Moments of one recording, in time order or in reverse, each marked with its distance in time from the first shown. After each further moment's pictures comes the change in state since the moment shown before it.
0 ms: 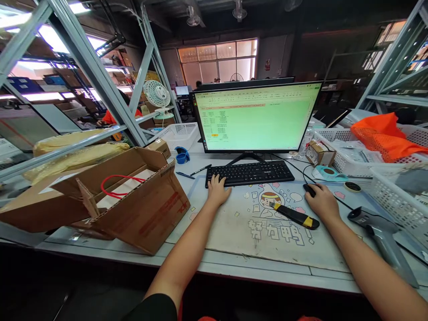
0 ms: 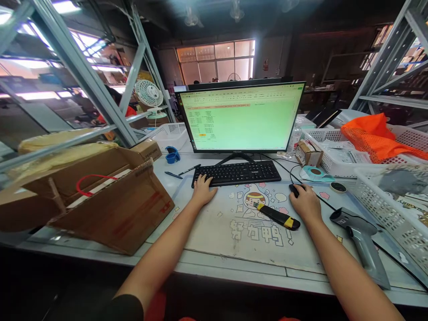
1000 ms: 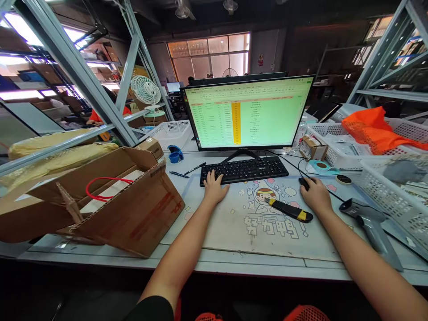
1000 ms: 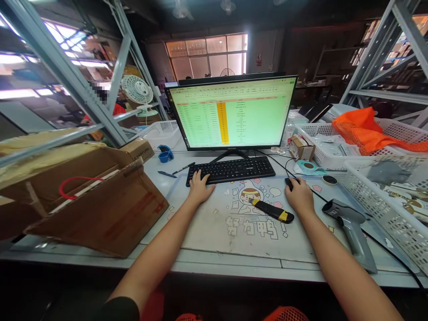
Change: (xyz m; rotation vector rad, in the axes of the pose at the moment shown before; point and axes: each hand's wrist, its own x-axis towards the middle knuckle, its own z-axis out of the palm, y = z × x) left_hand -0.001 0.007 0.003 0.004 0.049 0.027; right_hand 0.003 -0.003 -0.002 -0.011 -0.046 0.058
